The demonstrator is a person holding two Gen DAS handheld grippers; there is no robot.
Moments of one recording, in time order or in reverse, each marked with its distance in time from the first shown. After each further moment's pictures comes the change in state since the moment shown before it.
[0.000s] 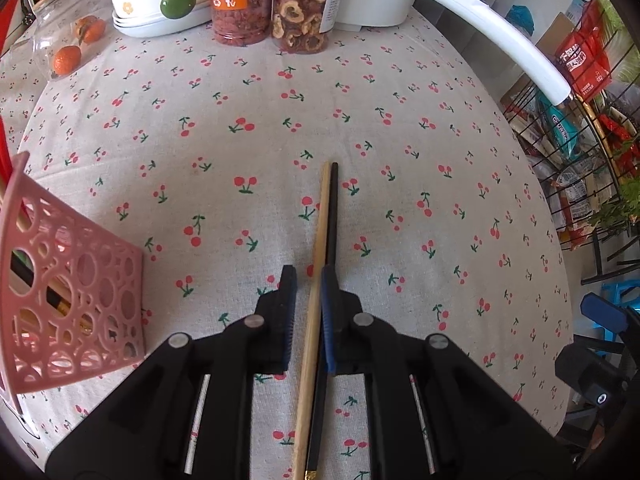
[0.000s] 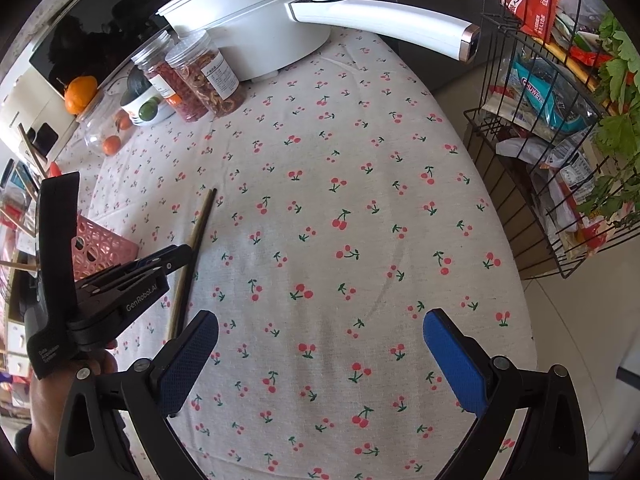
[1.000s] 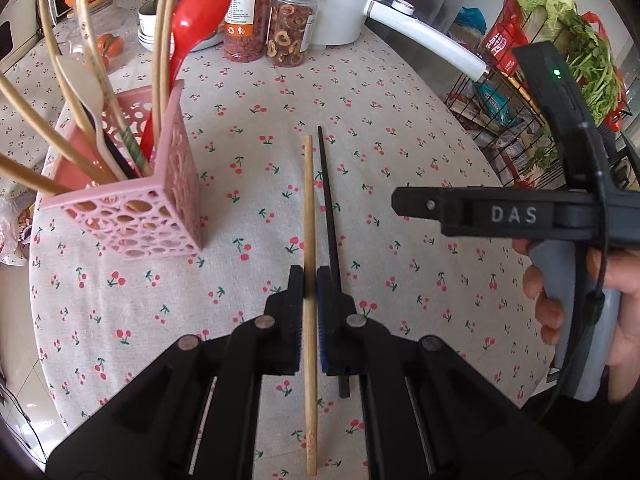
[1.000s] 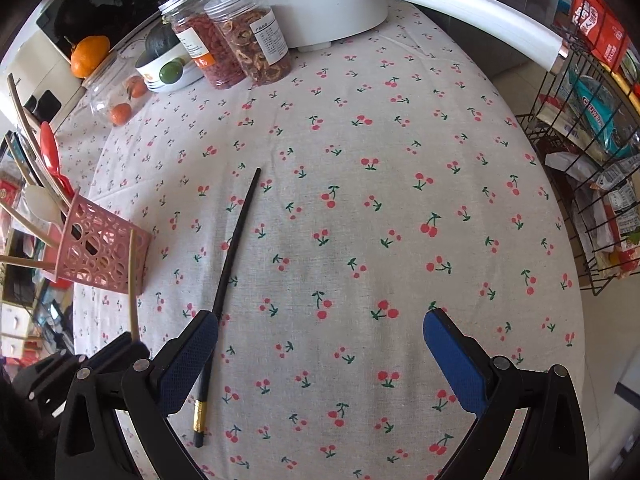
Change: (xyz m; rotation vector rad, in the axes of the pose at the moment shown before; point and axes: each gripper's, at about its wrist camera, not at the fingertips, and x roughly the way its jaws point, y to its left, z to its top) left arm -0.084 0.030 -0.079 0.106 -0.094 -0.112; right arm 0.045 0.062 0.014 -0.074 0.056 0.019
